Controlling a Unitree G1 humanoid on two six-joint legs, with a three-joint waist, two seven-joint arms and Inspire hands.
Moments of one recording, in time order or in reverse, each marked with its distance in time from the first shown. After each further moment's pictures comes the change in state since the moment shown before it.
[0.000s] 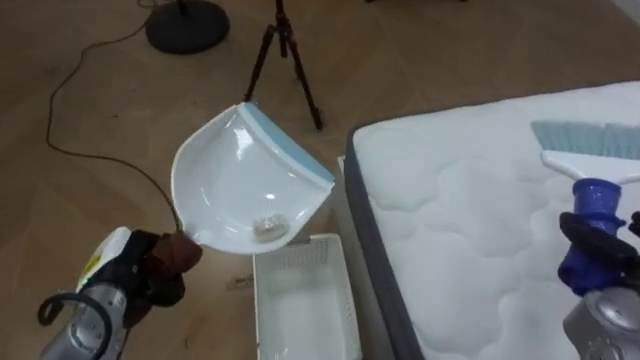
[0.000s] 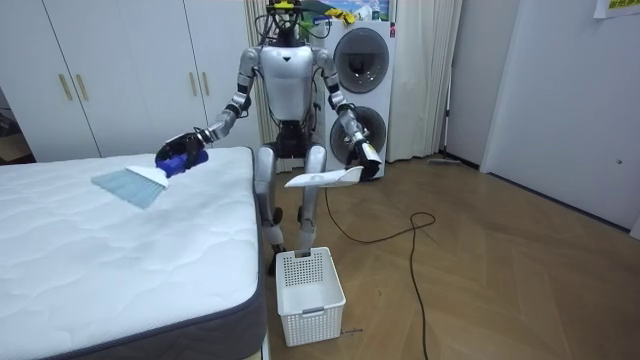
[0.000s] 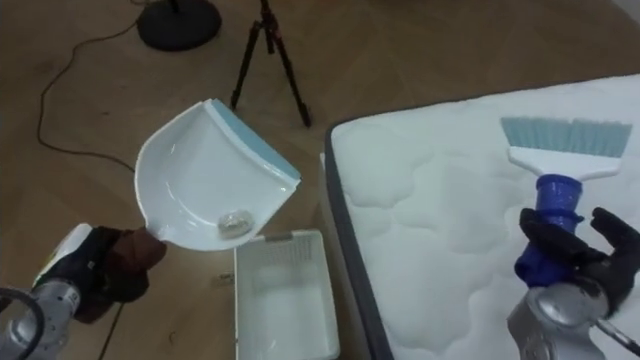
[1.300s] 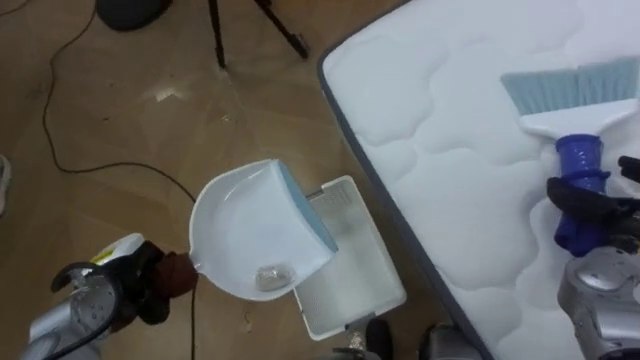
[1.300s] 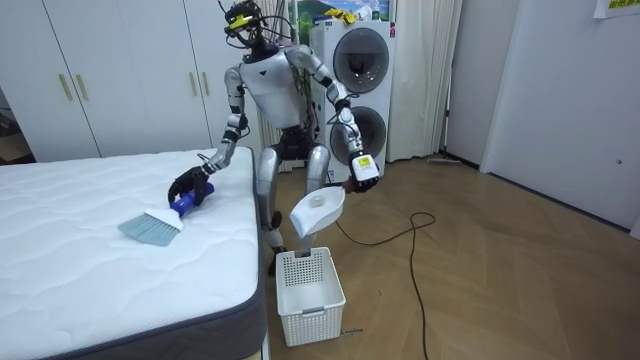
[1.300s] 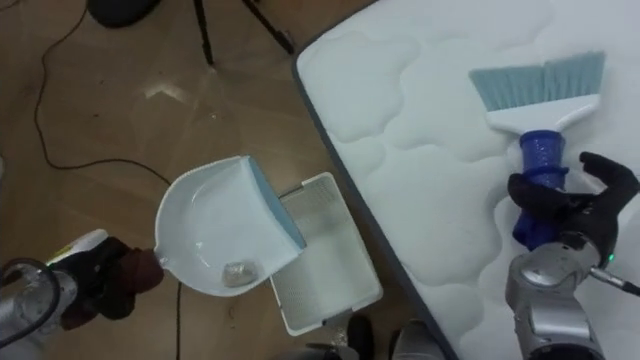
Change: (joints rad) left arm -0.126 0.173 -0.237 0.243 0.059 -0.015 -0.149; right arm -0.155 -0.048 0.085 0.224 -0.266 -0.108 0.034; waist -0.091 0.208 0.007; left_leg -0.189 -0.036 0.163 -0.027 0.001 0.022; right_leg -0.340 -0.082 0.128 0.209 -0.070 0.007
